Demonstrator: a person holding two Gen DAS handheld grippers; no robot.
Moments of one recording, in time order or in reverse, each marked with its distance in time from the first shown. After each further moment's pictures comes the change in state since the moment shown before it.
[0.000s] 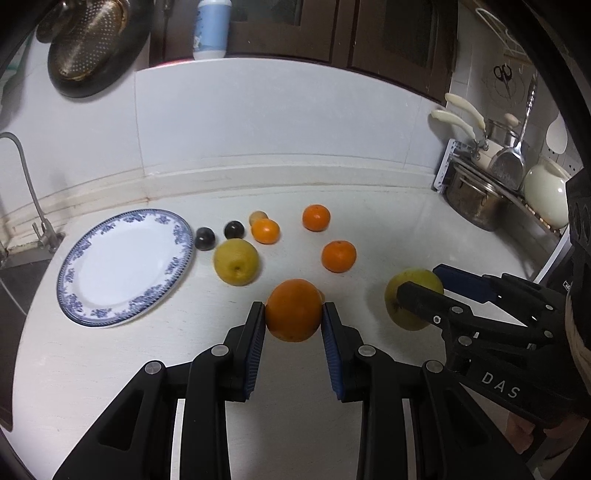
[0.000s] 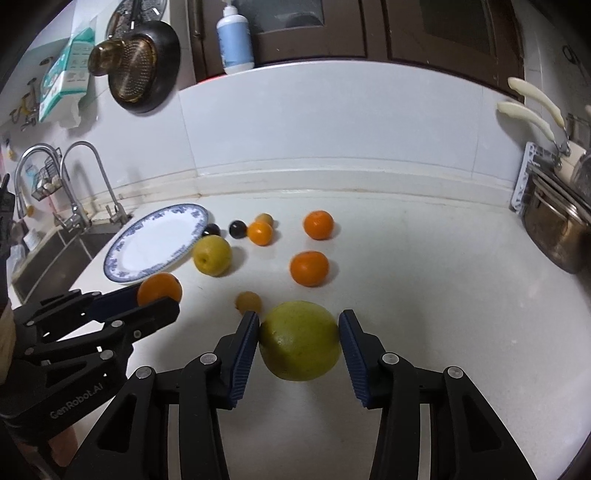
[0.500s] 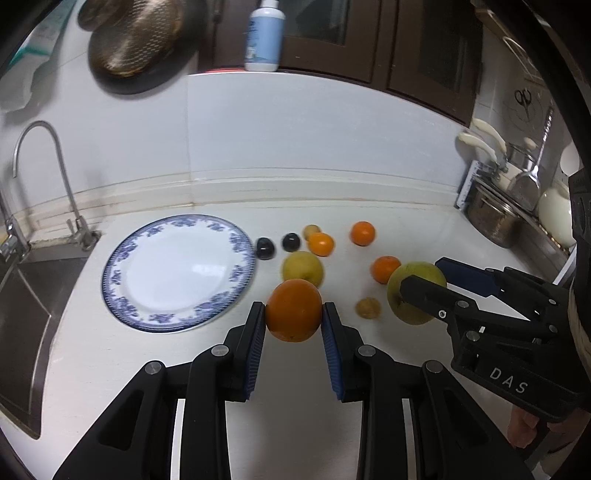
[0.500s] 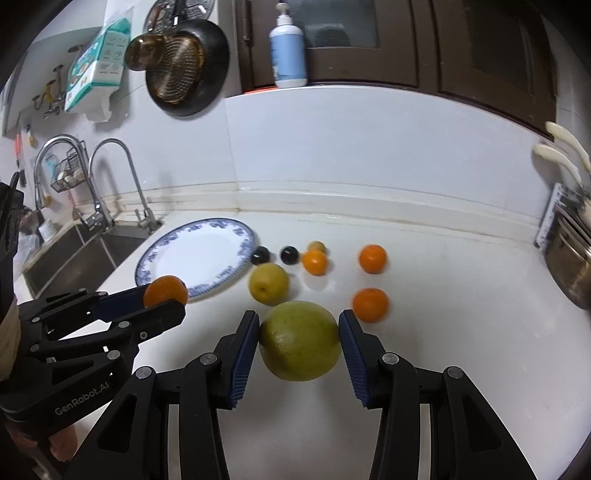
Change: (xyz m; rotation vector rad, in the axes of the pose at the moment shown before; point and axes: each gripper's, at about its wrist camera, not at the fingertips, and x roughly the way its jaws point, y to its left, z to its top) left arm -0.027 0.061 0.005 -0.051 -0.027 0.052; right arm 0.003 0.062 0.027 -0.075 -0.039 0.055
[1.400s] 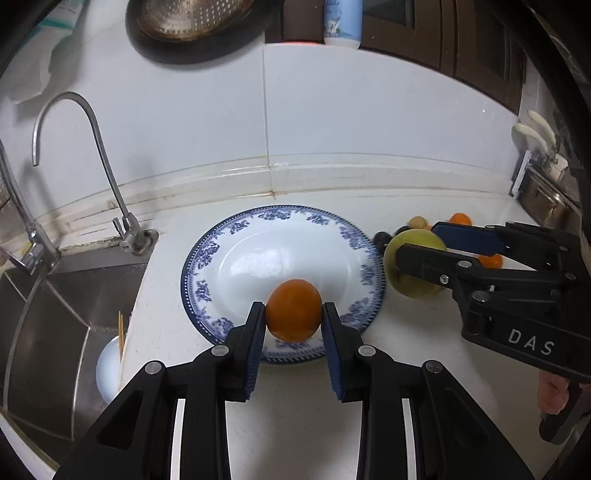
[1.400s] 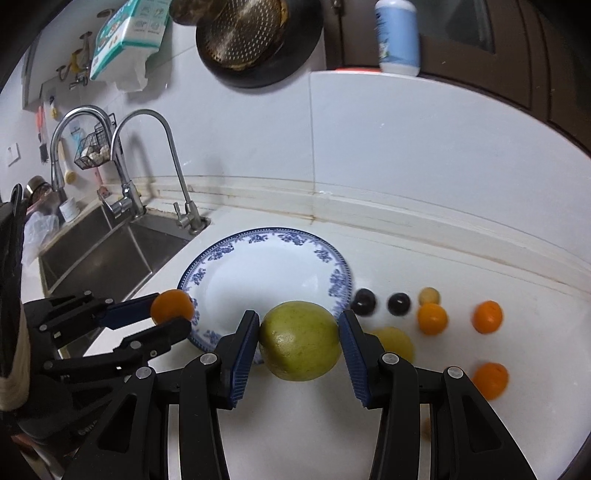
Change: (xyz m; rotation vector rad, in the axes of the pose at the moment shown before) left arm 0.041 0.115 0.015 0.042 0.071 0.123; right arm 0.098 0.096 0.057 -0.092 0.073 0.126
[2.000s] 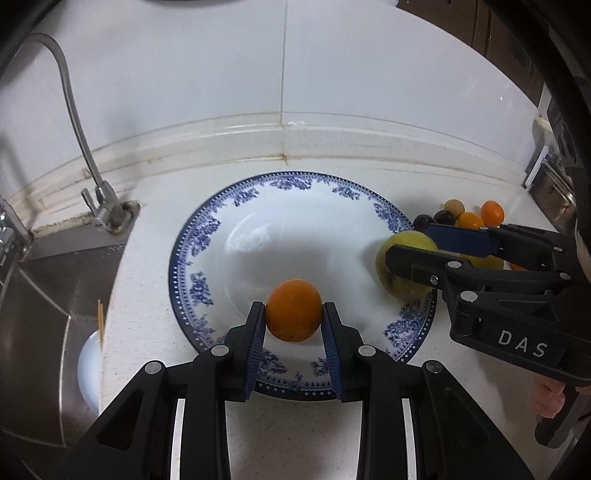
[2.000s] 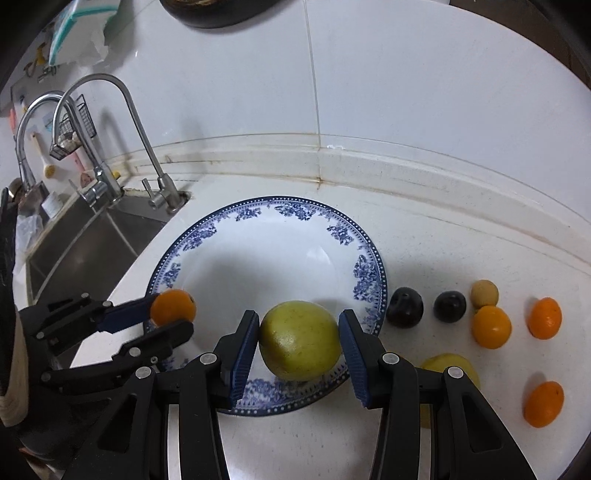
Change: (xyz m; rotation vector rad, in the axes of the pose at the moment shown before) left arm 0.063 0.030 0.009 -0.033 0.127 -0.063; right arm 0.082 0.002 0.014 0.051 0.145 0.009
